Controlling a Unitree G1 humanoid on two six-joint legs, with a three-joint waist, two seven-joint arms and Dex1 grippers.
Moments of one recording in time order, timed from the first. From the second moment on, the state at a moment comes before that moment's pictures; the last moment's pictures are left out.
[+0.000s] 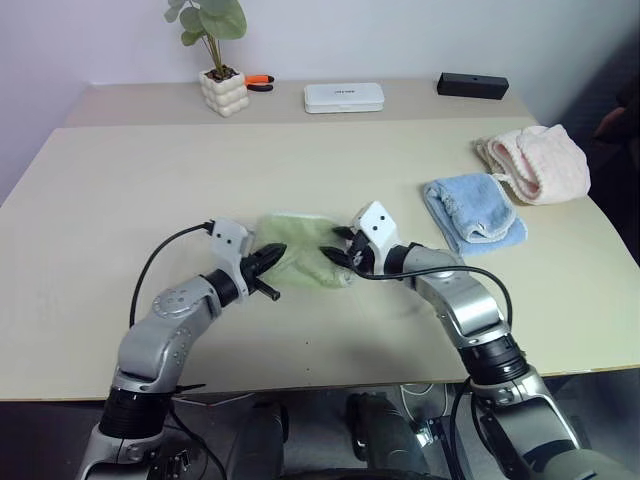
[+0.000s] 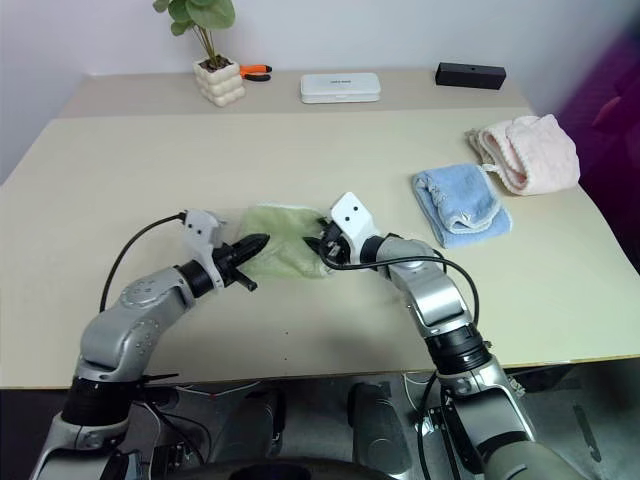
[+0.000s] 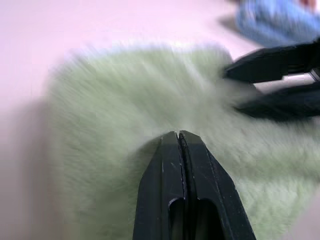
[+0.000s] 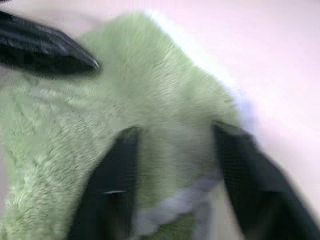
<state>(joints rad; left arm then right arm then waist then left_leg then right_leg) -0.22 0.38 0.09 -0.31 -0.55 0.67 -0.41 -0.48 -0.40 0.23 -0.13 0.15 0.51 0.72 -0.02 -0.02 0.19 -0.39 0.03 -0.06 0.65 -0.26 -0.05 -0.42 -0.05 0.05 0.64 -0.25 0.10</state>
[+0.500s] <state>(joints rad) -0.25 0.31 0.28 -0.26 -0.82 1.07 -0.28 -0.39 -0.52 0.28 -0.31 0.13 0.42 0.82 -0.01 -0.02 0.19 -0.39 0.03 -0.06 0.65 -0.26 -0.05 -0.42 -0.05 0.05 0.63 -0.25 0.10</state>
